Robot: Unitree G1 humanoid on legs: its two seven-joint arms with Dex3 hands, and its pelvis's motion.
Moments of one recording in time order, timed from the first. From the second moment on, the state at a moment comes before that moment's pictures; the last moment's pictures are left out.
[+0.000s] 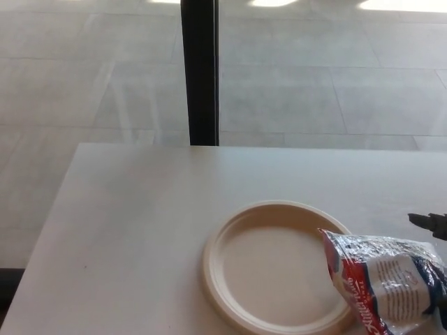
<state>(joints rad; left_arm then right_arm) 0.11 0.54 0.43 1.31 -0.14 -0.16 -0.22 -0.29 -0.86 0.21 0.32 -0.29 -0.16 0.44</state>
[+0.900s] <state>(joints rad) 0.12 0.53 0.44 1.31 -0.15 -0.16 -0.20 -0.33 -0.75 0.25 0.46 -0.38 -0.20 0.39</state>
